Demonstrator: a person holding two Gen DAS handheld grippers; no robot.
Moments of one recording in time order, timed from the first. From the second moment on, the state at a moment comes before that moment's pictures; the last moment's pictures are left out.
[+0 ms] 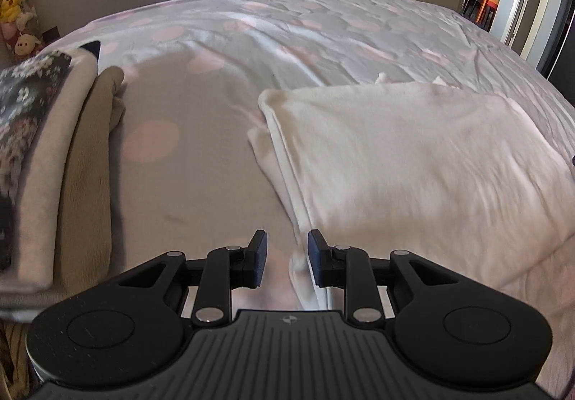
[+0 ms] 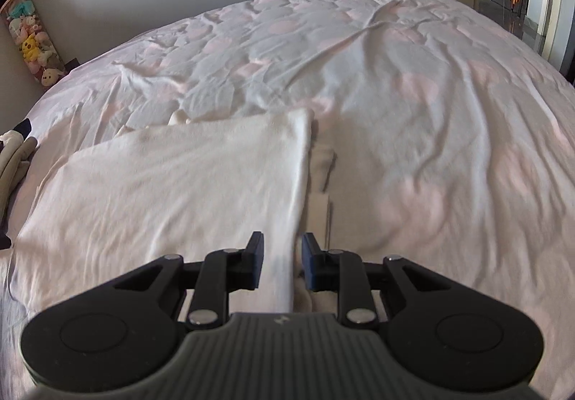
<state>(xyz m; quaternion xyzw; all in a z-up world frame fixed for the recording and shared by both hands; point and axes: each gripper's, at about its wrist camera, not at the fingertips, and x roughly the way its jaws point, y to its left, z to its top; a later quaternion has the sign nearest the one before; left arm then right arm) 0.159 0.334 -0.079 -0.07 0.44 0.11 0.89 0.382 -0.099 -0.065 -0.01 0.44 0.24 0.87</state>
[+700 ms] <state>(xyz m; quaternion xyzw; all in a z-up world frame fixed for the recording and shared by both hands) 0.125 0.314 -0.115 -0.13 0.45 0.12 0.88 0.332 -0.128 -0.120 0.09 0.50 0.15 0.85</state>
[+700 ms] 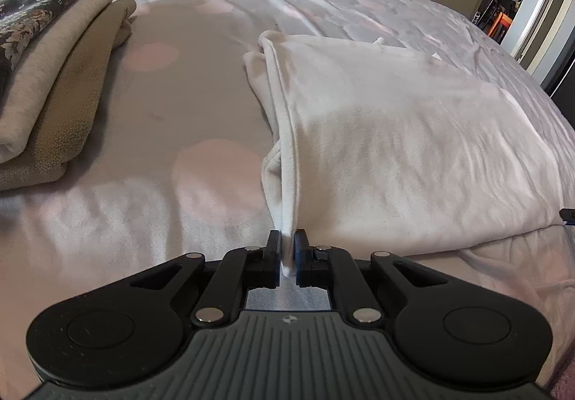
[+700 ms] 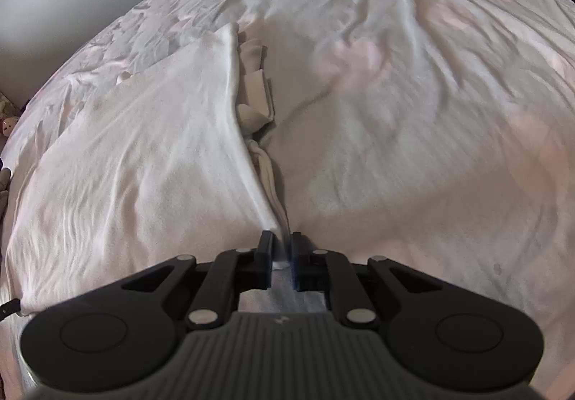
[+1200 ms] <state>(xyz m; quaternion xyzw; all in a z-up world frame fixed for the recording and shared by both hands) 0.119 0.327 -0.079 -0.07 0.44 0.19 0.87 0.333 -0.147 -0.095 0.10 0.48 0.15 0.86</state>
